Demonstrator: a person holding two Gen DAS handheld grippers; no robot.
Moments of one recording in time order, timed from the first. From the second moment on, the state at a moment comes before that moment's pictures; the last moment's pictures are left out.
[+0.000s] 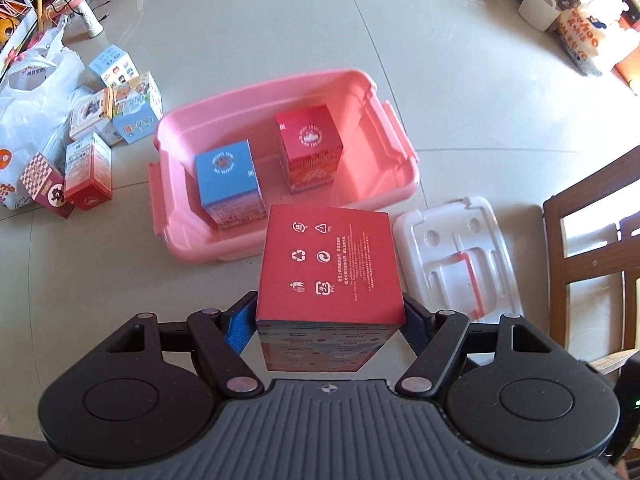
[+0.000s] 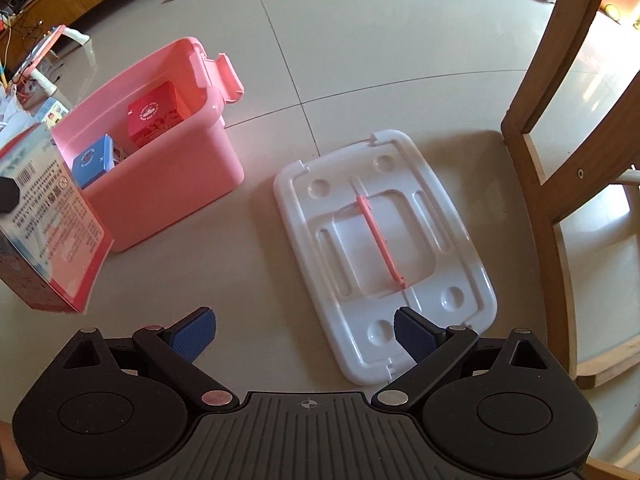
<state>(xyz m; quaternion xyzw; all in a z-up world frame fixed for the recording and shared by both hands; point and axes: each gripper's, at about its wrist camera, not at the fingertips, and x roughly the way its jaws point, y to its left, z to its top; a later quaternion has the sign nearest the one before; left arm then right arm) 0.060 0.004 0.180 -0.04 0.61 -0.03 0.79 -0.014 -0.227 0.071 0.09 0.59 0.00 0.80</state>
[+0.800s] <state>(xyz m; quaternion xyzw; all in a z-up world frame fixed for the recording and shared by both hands) 0.166 0.025 0.156 -0.07 0.63 -0.02 0.77 0.002 -0.240 0.064 0.11 0.58 -0.01 0.81</state>
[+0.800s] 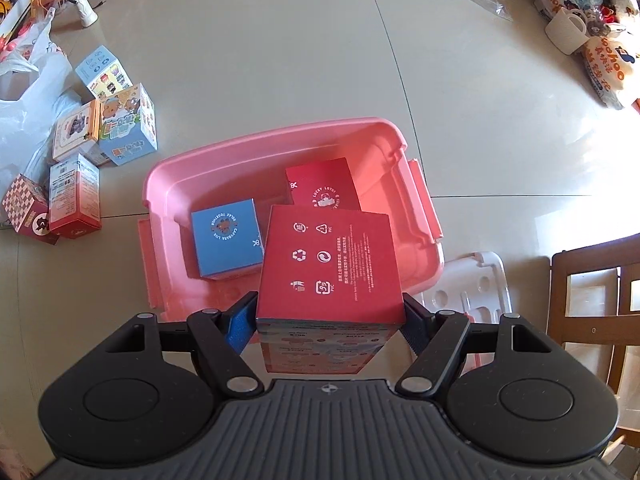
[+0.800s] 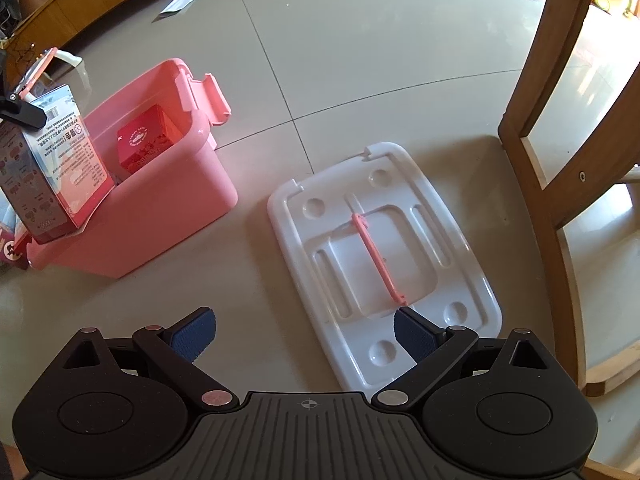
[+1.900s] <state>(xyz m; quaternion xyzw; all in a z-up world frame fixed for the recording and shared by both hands) 0.209 0.020 0.100 -0.12 0.60 0.06 0.79 0.018 -0.238 0.043 0.08 0.59 -0.01 0.80</state>
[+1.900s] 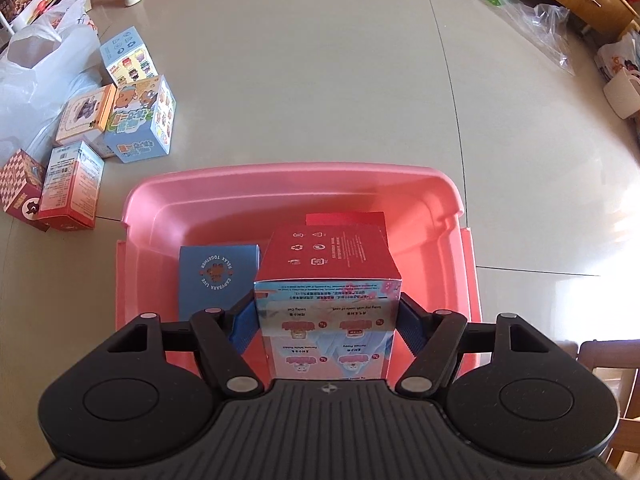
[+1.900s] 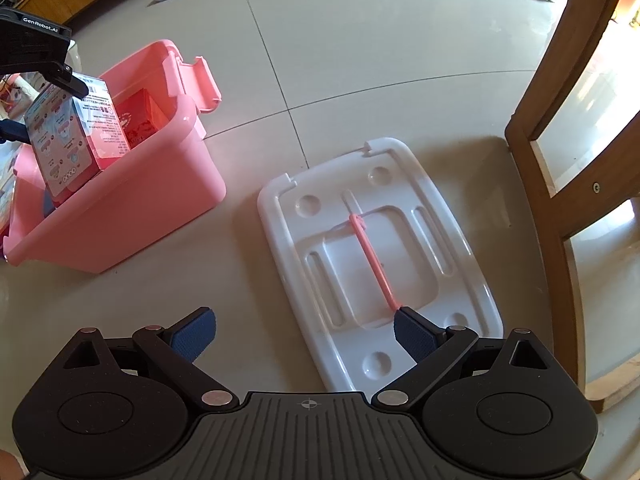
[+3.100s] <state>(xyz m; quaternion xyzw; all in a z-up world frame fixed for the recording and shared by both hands) 0.192 0.010 0.051 -0.13 0.64 0.08 0.75 0.023 -0.233 0.029 0.09 0.60 0.00 0.79</state>
